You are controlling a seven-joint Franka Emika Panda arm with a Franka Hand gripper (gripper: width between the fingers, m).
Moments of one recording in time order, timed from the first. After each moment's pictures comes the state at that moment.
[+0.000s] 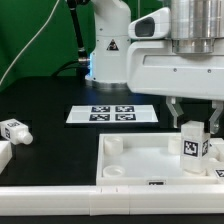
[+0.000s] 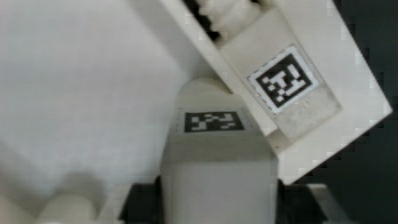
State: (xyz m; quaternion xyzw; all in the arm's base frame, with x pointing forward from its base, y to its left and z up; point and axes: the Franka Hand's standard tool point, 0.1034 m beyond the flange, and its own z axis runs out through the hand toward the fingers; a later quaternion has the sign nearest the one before) arm 0.641 0.116 0.092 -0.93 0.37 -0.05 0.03
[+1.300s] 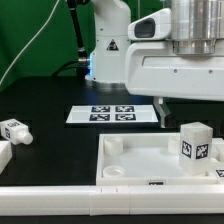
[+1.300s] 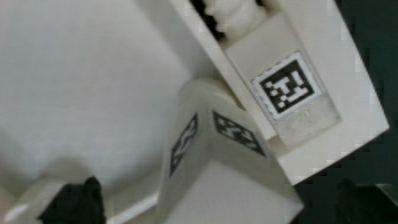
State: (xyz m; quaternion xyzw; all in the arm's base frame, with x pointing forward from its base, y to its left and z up) arm 0.645 0.110 0.089 -0.98 0.20 -0.06 0.02
